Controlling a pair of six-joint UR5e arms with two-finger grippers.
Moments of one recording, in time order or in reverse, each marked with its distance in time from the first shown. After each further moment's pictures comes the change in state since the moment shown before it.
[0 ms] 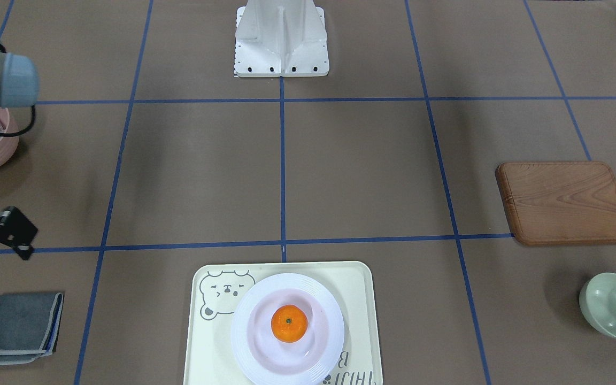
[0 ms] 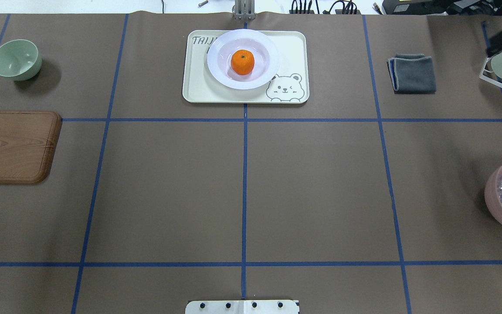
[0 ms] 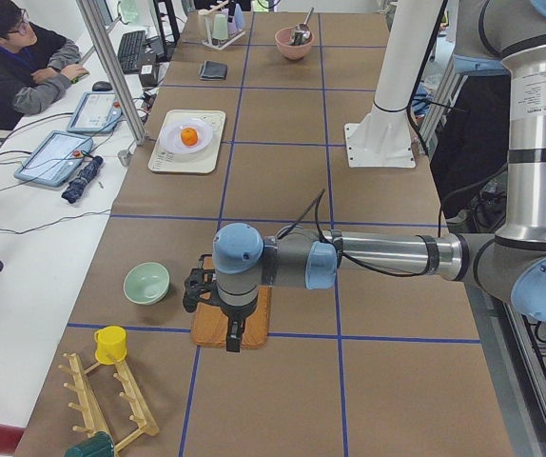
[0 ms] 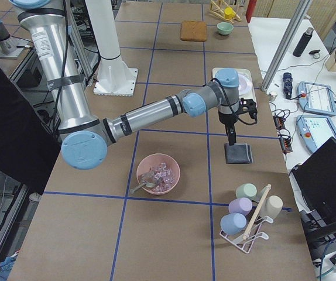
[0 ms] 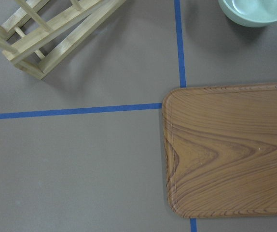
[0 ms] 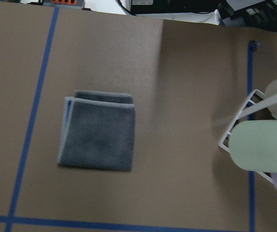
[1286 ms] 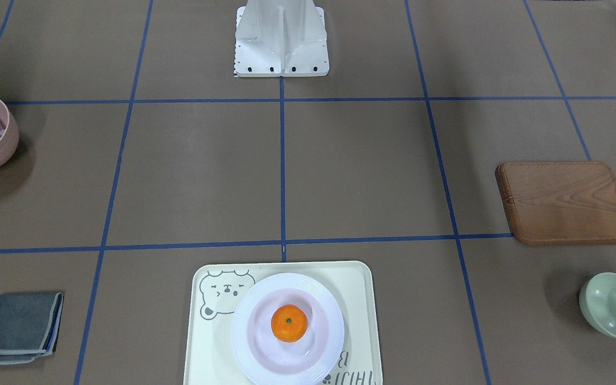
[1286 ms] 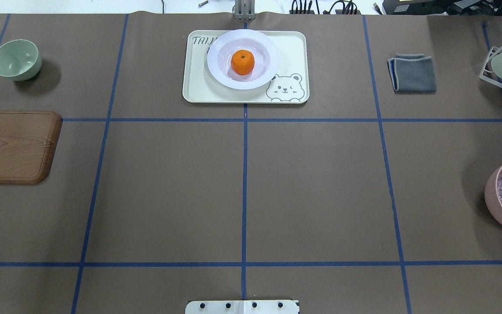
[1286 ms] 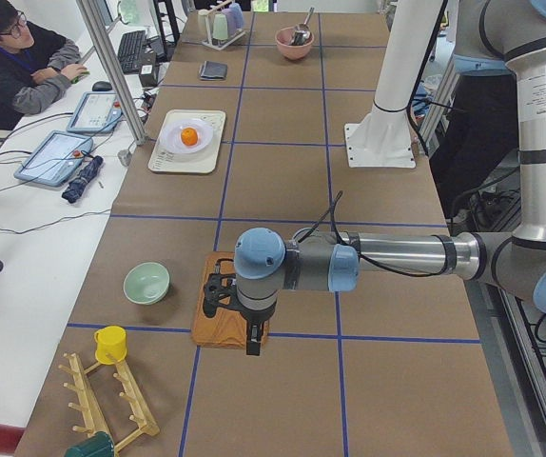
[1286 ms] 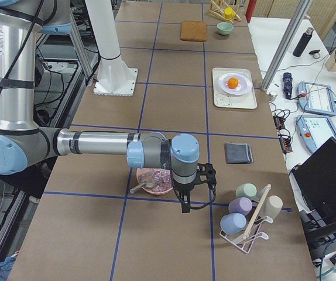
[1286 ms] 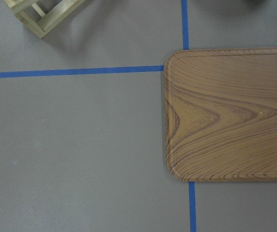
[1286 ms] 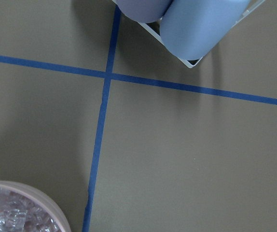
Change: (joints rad) left arm -0.007 0.050 -0.038 0.001 -0.004 -0.006; right arm 0.236 -0.324 0.012 -0.110 0.061 -0.488
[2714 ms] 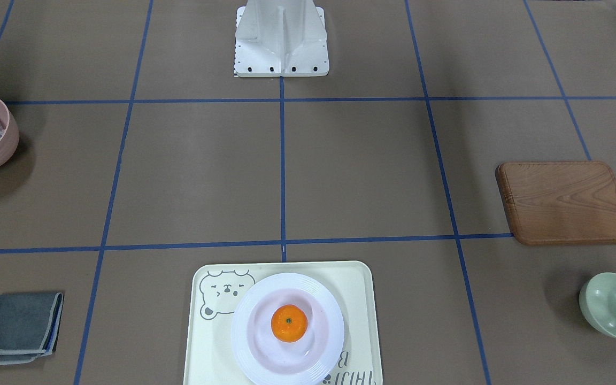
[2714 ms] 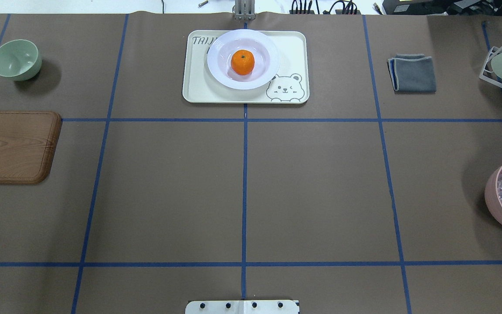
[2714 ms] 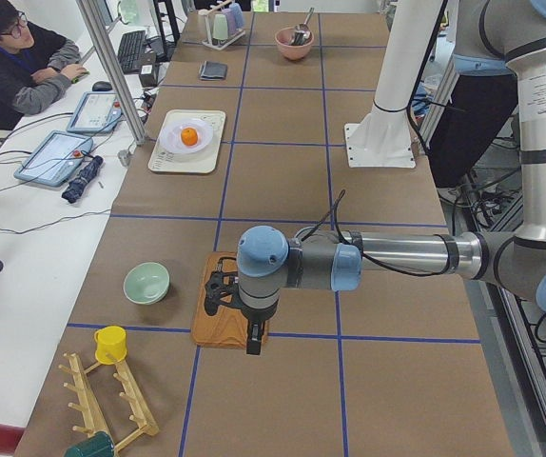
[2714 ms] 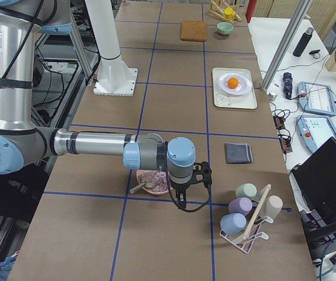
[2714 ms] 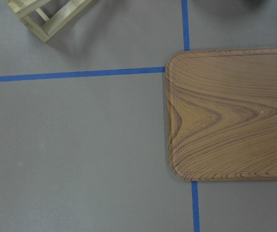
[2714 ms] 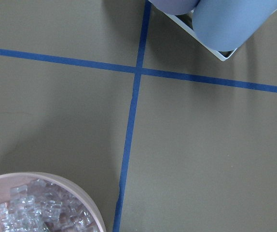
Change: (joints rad) left arm -0.001 0.011 -0.011 -0.007 0.005 0.008; right arm 0.000 -0.019 0.008 0.000 0.106 -0.003
